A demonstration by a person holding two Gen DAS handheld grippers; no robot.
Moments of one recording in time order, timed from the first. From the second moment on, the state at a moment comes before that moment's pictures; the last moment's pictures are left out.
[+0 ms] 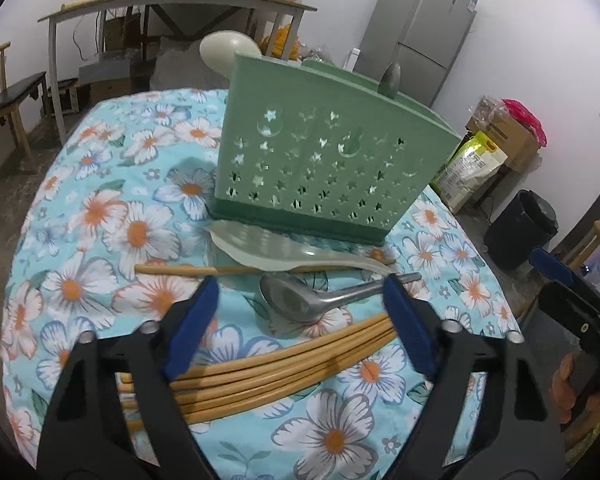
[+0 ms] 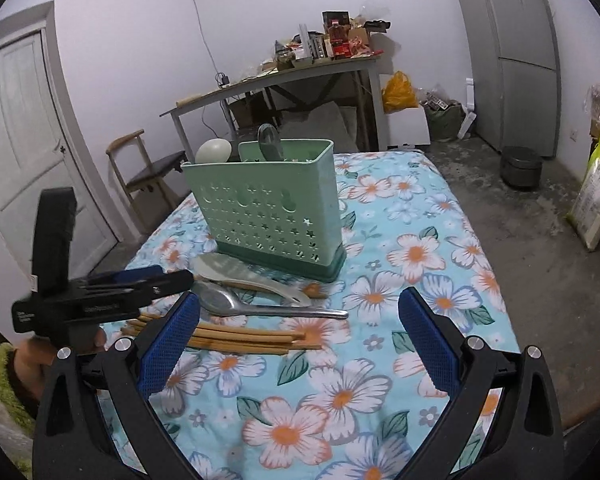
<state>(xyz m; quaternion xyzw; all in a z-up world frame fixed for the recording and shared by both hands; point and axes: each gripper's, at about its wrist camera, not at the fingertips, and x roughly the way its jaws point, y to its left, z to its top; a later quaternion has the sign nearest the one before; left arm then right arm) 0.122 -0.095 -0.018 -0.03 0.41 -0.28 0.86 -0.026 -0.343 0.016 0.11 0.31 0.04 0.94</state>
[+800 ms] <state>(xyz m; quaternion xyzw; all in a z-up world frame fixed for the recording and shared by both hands) 0.159 -0.074 -0.072 -0.18 0.50 -0.27 0.80 -0.018 -0.329 0.014 0.11 0.31 0.07 0.94</state>
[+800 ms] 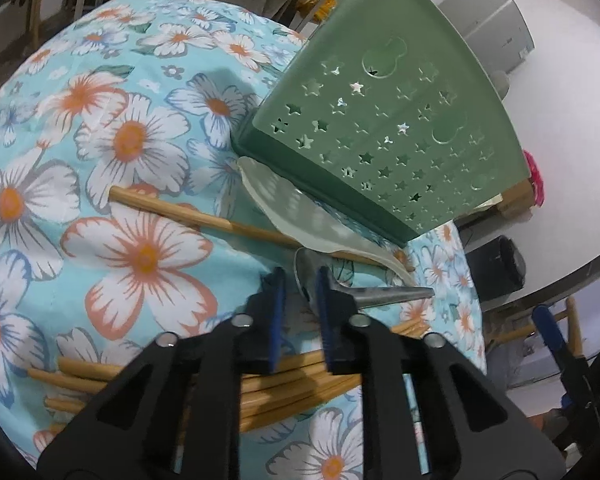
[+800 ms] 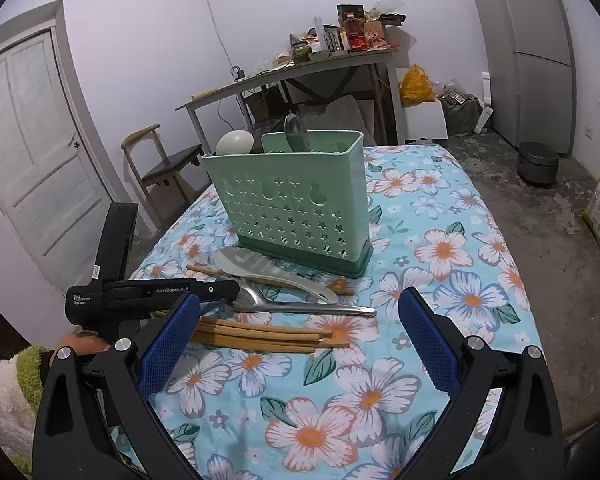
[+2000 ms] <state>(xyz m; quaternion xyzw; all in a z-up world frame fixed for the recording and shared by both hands) 0.083 0.050 0.039 -0.21 0.35 -0.22 0.88 -0.013 -0.303 0.026 0.09 0.30 0.07 0.95</state>
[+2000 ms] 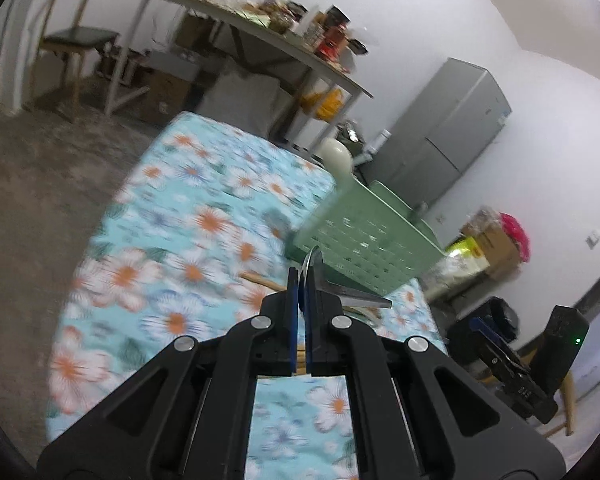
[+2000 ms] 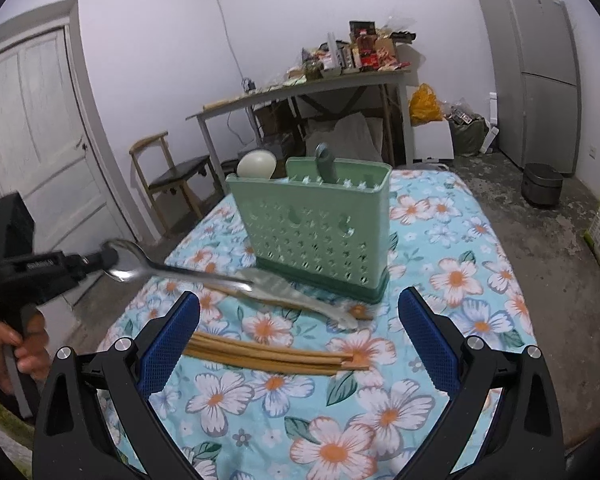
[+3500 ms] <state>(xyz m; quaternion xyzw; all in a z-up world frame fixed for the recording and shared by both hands) 0.096 0.153 0.019 -0.27 0.31 -0.12 0.90 0.134 -0.163 -0.044 -0.15 0.44 0.09 0.88</state>
